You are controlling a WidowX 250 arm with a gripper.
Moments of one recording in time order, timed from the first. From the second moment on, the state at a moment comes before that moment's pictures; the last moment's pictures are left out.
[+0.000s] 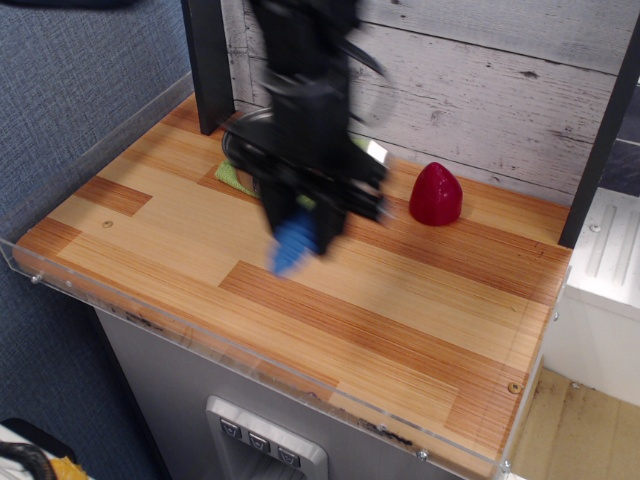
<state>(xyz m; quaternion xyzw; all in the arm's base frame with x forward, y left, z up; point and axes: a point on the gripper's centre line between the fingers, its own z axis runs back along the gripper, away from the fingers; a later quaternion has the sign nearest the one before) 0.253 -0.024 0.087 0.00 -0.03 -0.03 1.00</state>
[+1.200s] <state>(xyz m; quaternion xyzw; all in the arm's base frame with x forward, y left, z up) 0.284 -0.101 0.006 0.03 -0.06 0.00 1.00</state>
